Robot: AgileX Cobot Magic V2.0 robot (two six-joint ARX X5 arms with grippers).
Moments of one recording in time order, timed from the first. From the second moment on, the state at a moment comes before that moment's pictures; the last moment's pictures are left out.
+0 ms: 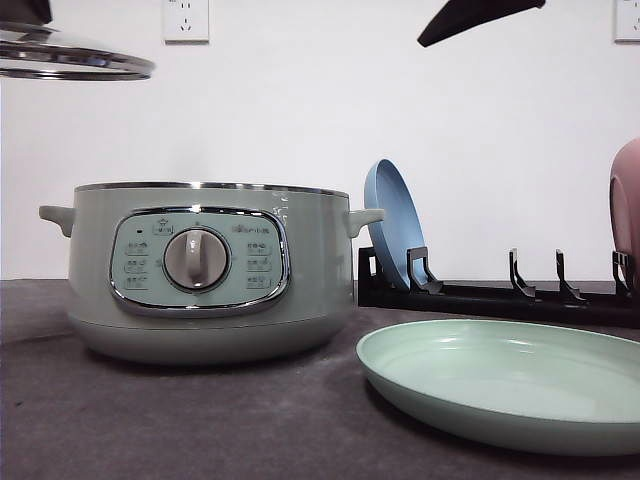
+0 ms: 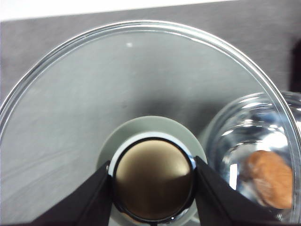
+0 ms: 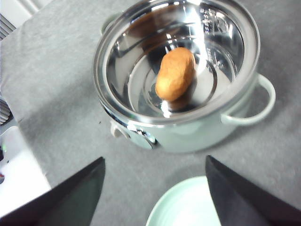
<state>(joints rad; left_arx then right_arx) -0.04 1.44 1.75 -1.04 0.01 0.05 0.52 1.28 1.33 -0.77 -0.45 0.00</state>
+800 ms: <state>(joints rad) -0.02 1.44 1.75 -1.04 0.01 0.05 0.68 1.89 1.83 -0.71 -0.26 0.03</state>
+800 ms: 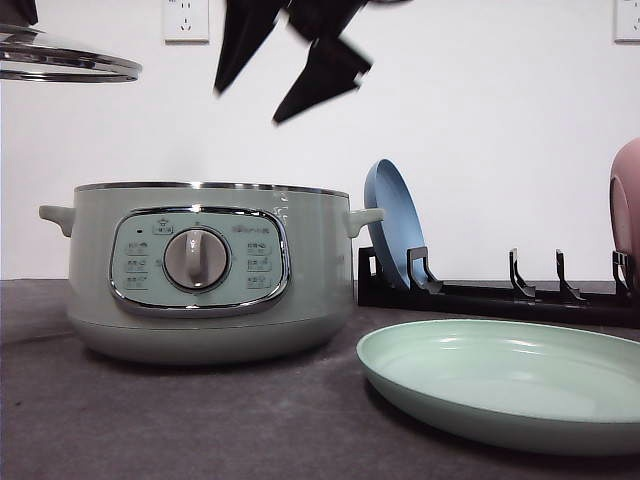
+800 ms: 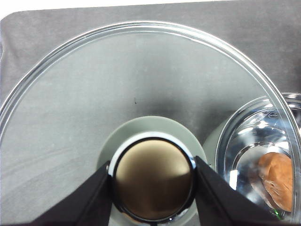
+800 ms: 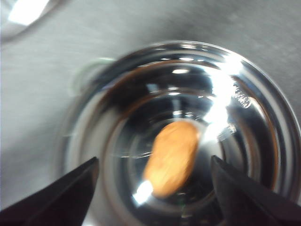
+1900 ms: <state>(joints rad) -0.02 1.44 1.75 -1.04 0.01 0.05 0.73 2.20 1.90 -0.66 -0.13 0.03</state>
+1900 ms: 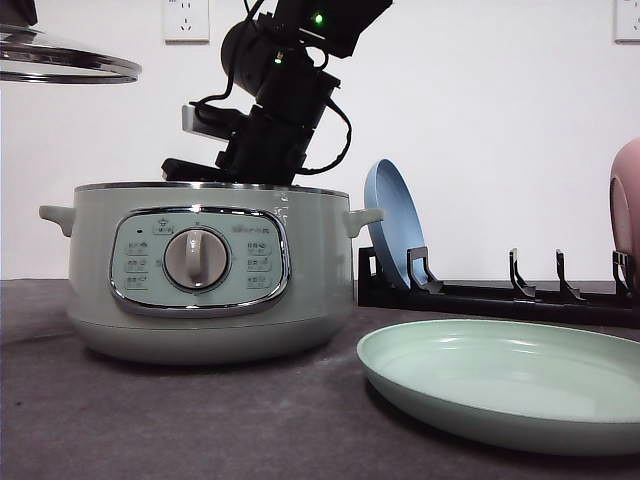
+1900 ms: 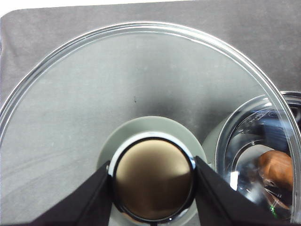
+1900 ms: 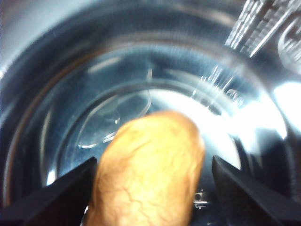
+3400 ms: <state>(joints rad) -0.08 1.44 1.75 -1.04 0.08 0.04 0.51 1.27 1.26 -0.72 -0.13 0.09</state>
